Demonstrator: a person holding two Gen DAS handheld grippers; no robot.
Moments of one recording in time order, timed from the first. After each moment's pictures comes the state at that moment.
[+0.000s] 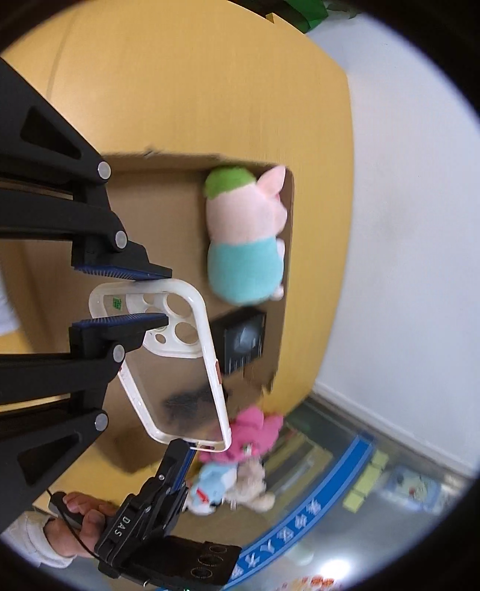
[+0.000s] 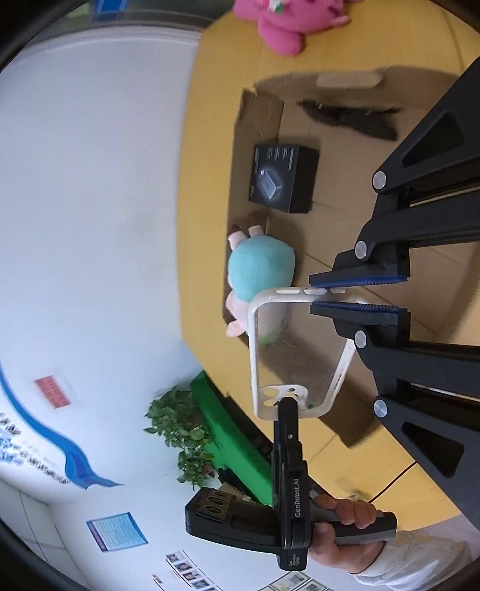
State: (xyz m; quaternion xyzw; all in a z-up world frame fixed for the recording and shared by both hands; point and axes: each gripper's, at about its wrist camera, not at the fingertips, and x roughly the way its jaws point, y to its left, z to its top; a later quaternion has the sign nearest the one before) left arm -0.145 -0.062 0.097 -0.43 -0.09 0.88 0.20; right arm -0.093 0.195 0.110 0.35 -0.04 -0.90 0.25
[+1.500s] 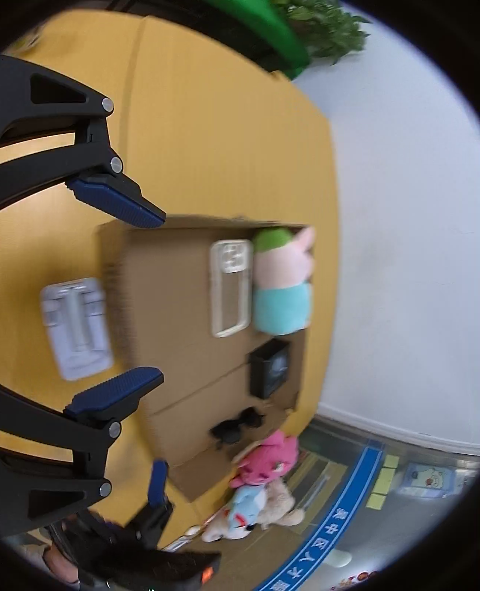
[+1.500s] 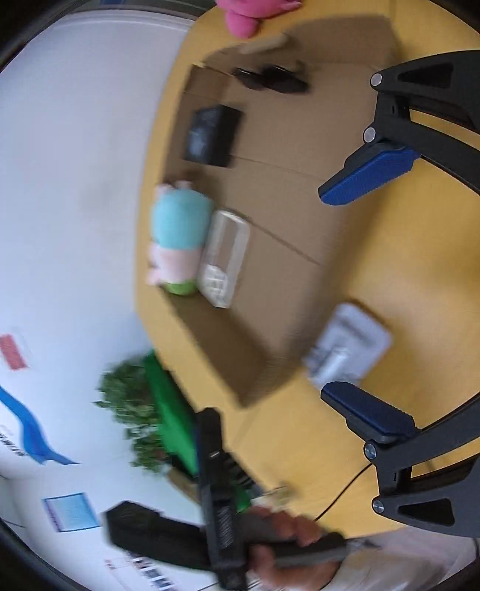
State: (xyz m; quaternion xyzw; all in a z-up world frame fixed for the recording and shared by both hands) left arm 0.012 -0.091 0.072 -0.39 -0.03 0.91 0.14; right arm 0.022 0.150 0.037 0.39 0.02 -0.88 0.27
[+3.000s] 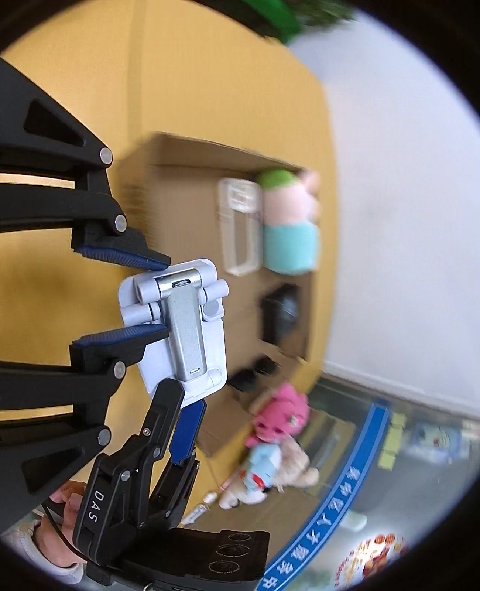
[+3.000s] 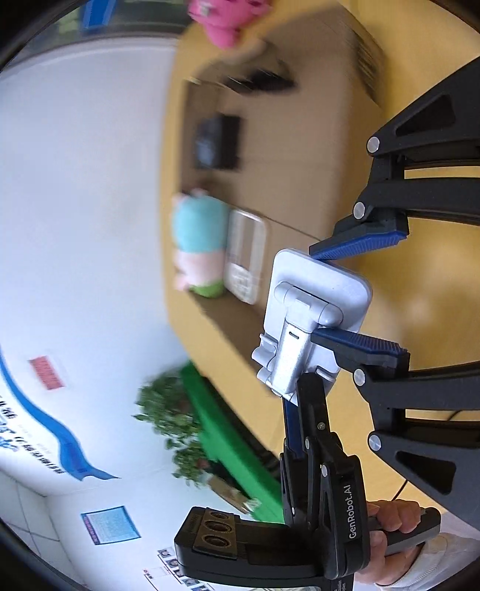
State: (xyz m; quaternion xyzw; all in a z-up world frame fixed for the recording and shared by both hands) left arm 0.024 -0.029 0.084 -0.35 -0.02 0.91 0.22; right arm 0.043 0.156 0.065 0.31 -0.04 -0.92 0.23
